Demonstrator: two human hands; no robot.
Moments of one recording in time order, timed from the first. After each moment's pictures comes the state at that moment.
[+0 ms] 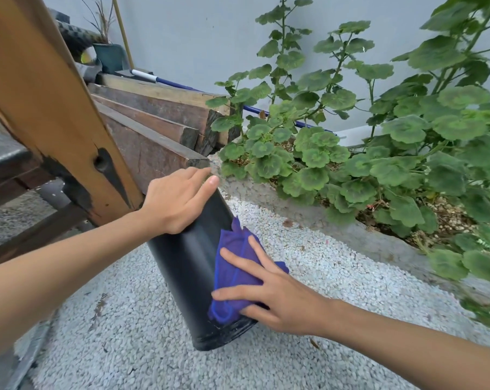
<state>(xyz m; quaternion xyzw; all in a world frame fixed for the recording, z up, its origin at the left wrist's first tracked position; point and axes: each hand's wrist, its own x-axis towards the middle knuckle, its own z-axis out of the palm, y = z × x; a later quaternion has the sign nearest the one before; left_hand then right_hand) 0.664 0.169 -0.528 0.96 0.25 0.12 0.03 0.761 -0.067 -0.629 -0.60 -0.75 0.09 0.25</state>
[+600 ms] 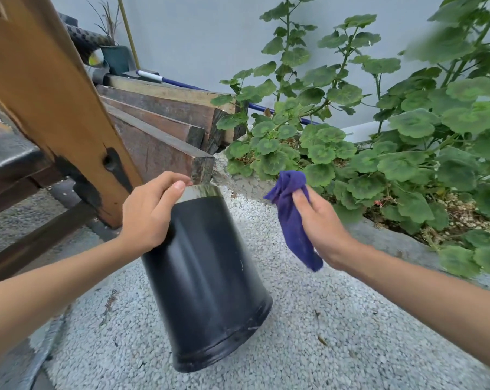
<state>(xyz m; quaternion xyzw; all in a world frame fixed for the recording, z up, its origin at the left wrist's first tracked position) 0.612 0.166 -0.536 0.88 0.29 0.32 0.21 0.810 -0.040 -0.572 -0.65 -0.29 0.26 0.65</state>
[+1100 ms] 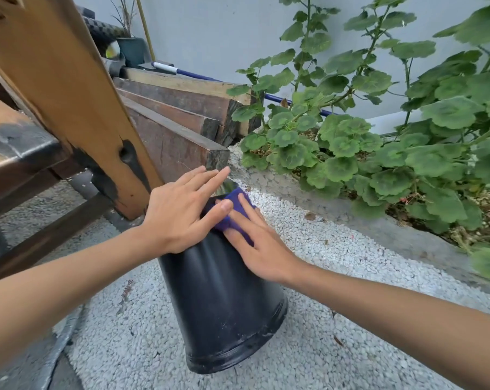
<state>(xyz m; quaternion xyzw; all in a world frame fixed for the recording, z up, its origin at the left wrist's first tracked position) 0.618 0.156 -0.534 0.97 0.19 0.15 -0.03 0.742 0.019 -0.612 -0.69 -0.55 0.23 0.42</state>
